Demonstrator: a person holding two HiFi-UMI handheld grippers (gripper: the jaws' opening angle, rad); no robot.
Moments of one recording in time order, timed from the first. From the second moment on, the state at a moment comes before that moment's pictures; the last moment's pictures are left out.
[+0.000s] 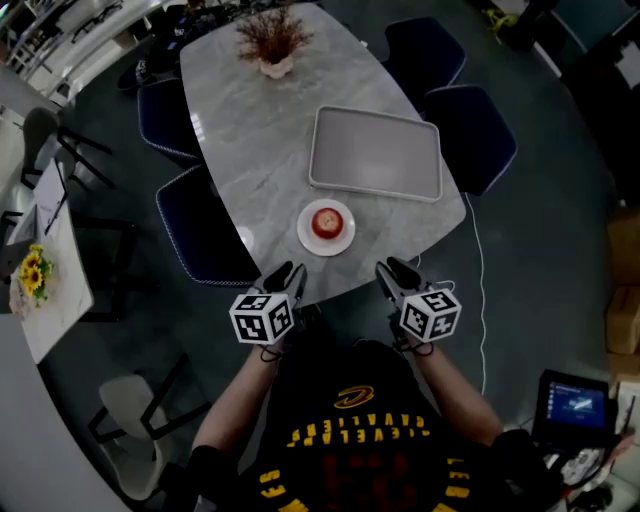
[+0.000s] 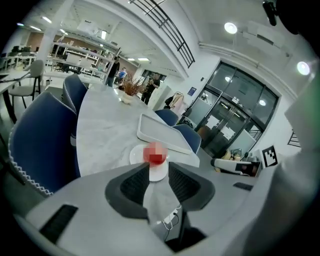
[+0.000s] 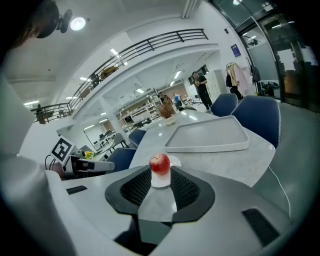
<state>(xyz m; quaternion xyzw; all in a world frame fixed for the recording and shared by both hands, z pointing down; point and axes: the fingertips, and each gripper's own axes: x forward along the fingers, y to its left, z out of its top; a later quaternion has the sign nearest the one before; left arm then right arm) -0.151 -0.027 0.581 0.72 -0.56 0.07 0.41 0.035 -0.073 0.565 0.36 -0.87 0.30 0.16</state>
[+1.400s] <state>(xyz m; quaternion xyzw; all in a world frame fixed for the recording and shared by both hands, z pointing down) -0.160 -0.093 0.697 0.62 -0.52 0.08 0.58 -0.021 -0.136 0.701 0.29 -0.75 0.54 0.23</state>
